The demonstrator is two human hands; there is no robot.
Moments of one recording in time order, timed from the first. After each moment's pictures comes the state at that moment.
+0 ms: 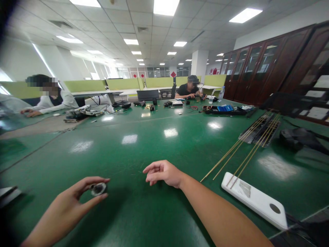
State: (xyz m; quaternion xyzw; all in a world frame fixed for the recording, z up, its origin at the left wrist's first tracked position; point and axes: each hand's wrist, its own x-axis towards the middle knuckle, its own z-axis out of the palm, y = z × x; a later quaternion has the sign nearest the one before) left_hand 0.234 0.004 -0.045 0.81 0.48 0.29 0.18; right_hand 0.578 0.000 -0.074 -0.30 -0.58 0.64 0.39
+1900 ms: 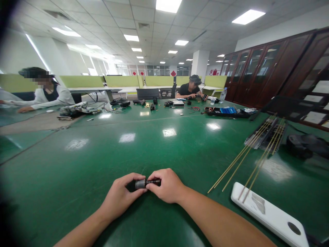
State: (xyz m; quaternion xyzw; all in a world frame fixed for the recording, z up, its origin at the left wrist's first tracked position) left_hand 0.342 0.052 -0.092 0.82 0.36 0.33 0.29; right_hand 0.557 0.008 -0.076 -0.51 -0.76 0.22 0.34
